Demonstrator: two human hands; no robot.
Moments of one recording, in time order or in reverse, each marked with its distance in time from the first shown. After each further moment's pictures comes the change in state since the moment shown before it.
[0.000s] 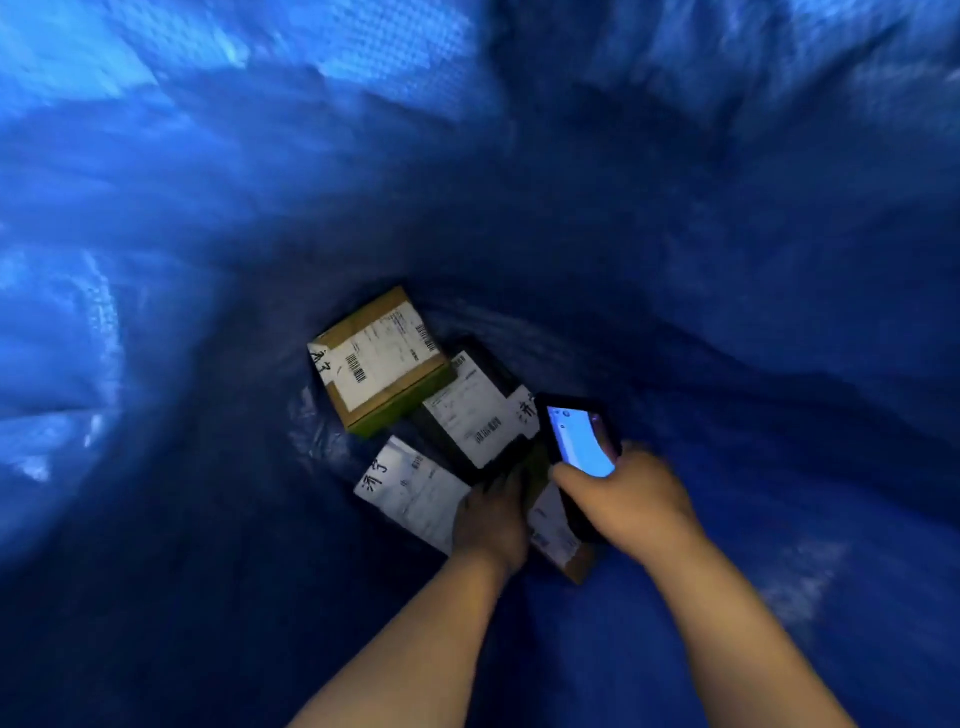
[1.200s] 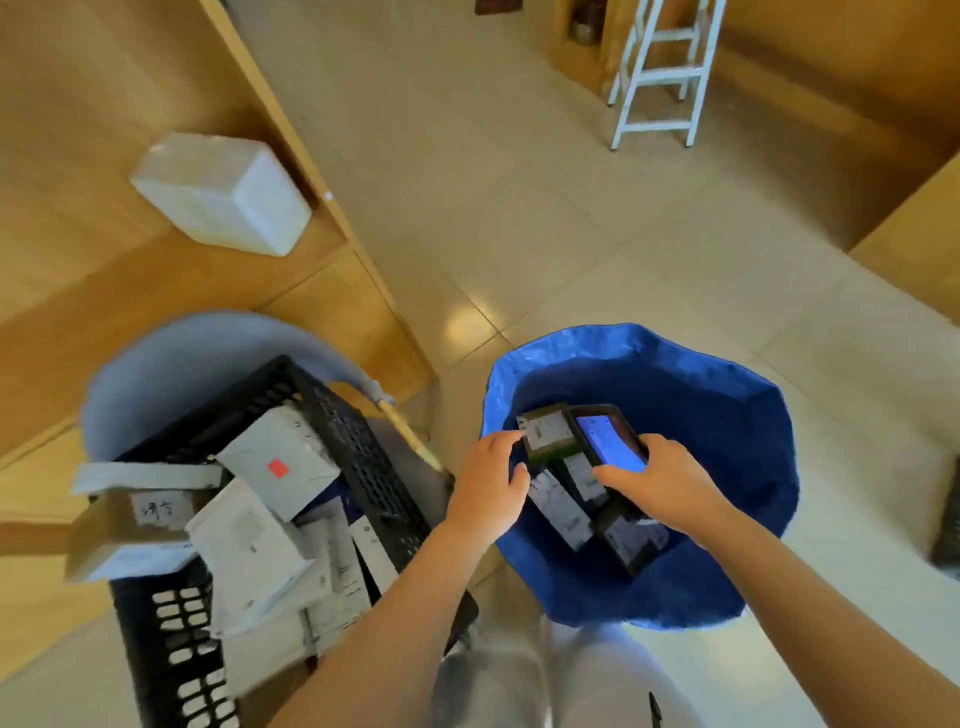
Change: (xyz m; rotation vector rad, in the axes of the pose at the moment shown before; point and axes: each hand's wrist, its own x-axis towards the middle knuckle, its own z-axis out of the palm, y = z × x) left_hand -0.558 0.050 -0.230 -0.187 0.727 0.156; right_hand -0.463 -0.082 -0.214 -0.083 -0.126 -0.593
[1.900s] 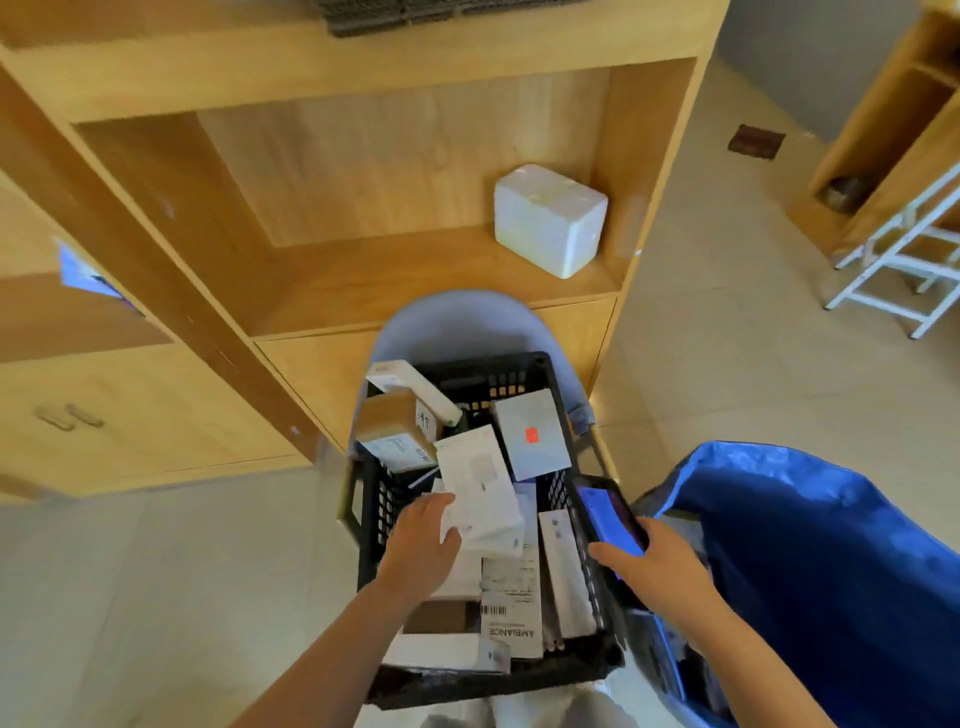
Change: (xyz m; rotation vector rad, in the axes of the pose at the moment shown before) left_hand -0.230 -0.243 -0.141 -0.108 0.326 -0.433; right_hand -0.126 -0.157 0.197 -0.164 -0.179 -0.292
